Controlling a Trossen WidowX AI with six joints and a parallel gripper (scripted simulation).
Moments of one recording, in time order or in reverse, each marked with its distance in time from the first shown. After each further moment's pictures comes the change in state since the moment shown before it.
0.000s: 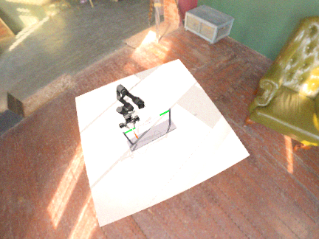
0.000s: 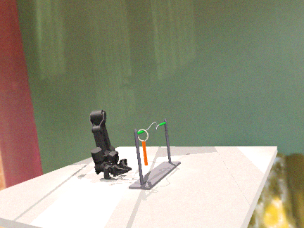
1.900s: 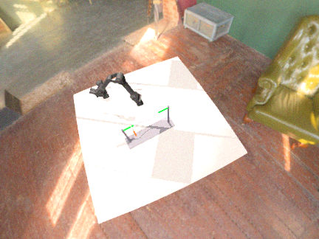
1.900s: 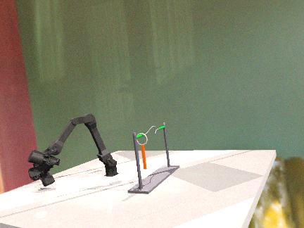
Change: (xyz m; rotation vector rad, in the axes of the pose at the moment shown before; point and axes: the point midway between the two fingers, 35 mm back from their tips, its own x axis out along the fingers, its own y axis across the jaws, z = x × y) arm -0.505 -0.094 -0.017 0.801 1.982 -1.921
